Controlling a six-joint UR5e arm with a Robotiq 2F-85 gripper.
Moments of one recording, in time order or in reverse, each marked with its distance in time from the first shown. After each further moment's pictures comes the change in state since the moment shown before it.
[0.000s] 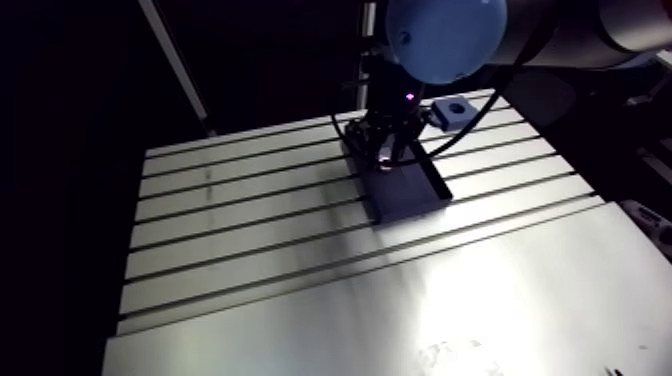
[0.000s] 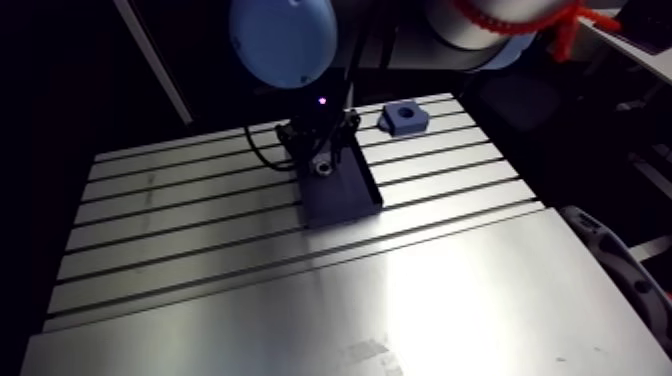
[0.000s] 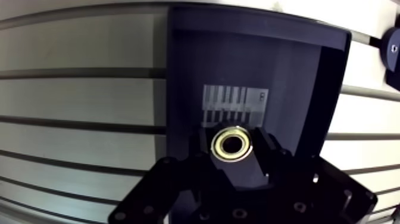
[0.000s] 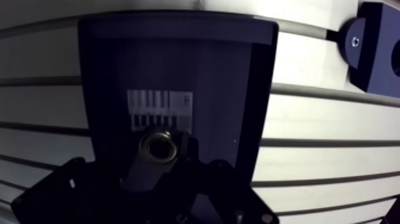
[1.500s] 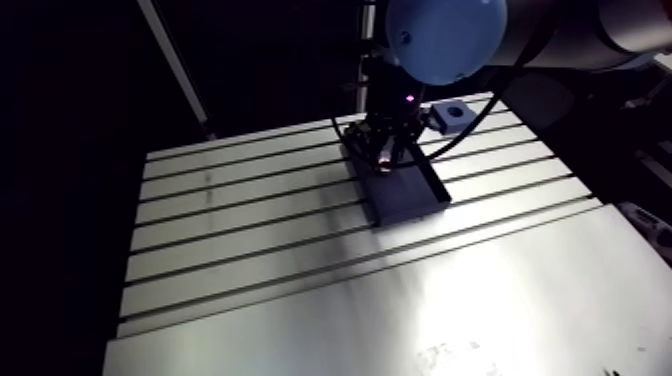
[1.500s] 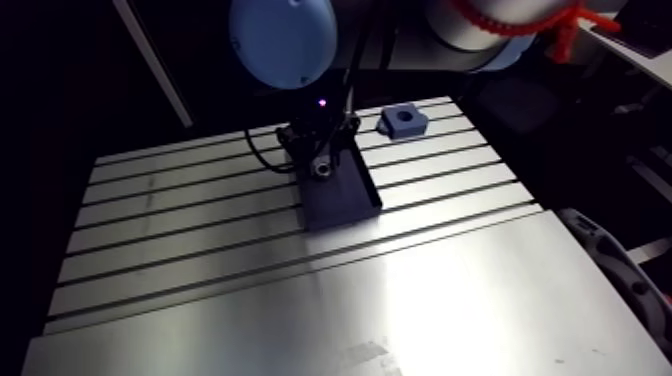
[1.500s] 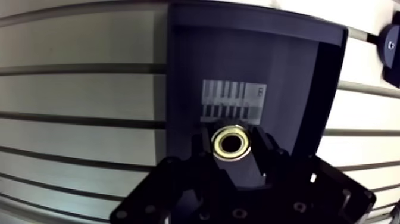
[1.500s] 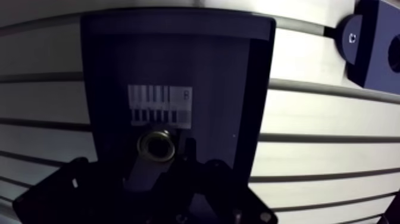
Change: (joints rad) arm -0.002 -0.012 0.002 0.010 -0.001 -0.002
